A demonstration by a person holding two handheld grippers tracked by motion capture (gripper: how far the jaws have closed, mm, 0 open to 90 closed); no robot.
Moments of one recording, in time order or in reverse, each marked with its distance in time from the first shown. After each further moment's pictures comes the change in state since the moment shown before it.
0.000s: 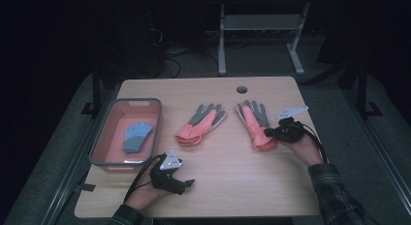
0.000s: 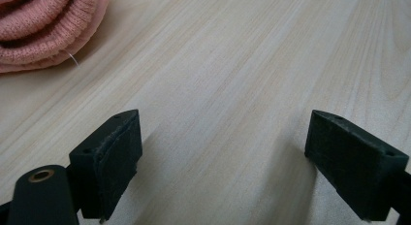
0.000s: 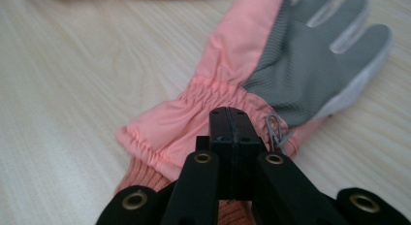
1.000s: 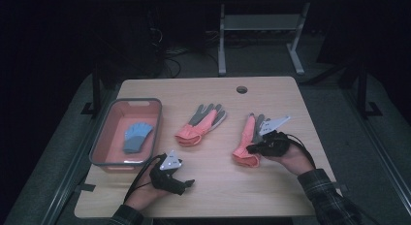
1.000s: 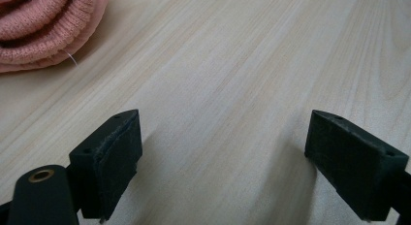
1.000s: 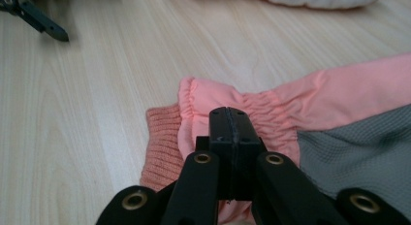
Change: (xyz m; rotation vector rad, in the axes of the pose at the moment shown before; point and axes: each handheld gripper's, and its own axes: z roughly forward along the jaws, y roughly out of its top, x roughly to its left) left arm -0.001 0.000 0.000 -0.002 0.002 0.001; right arm 0.065 0.012 0.006 0.029 0.232 -0.145
